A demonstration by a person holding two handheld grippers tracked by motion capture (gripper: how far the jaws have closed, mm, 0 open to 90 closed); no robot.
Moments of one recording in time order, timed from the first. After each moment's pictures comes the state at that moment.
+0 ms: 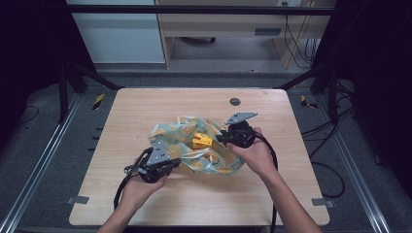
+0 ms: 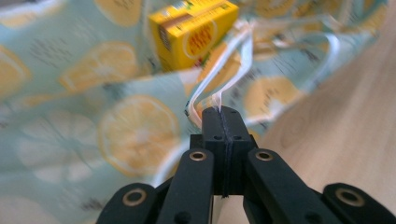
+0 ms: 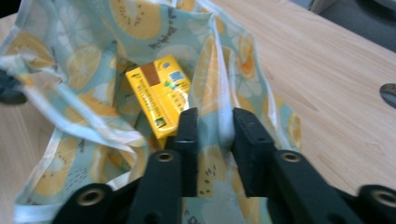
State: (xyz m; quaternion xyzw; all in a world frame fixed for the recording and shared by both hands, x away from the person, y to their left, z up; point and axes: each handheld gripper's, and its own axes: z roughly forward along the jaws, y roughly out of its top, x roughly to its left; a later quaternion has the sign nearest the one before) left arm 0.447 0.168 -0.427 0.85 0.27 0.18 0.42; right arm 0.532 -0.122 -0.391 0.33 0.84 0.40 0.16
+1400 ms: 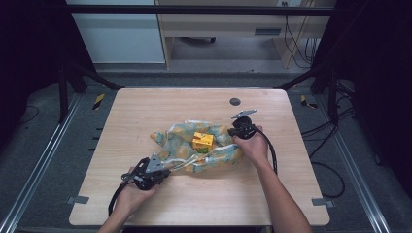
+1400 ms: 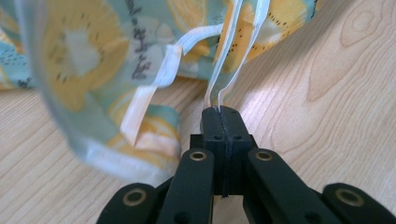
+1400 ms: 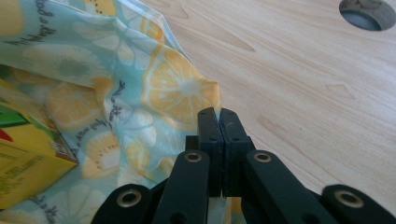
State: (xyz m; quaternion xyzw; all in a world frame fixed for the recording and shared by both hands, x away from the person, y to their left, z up) left arm 0.456 0.196 -0.483 0.88 0.30 0.17 0.34; right arm 0.609 -0.149 -0.469 0.43 0.82 0.34 0.17
